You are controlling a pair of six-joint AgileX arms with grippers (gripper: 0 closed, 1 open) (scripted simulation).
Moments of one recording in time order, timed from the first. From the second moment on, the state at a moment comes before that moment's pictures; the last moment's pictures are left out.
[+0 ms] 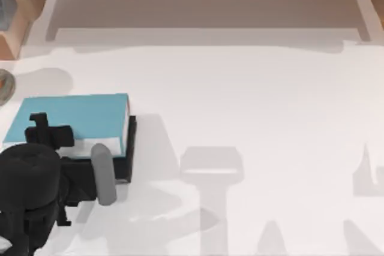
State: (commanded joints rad) left arm -0.49 1.45 0.16 0.76 -0.40 1.33; right arm 0.00 0.00 0.00 0.00 0.00 0.00
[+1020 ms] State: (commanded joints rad) left arm -0.48 1.49 0.14 0.78 -0.38 1.35; right arm 0.00 0.00 0.00 0.00 0.00 0.00
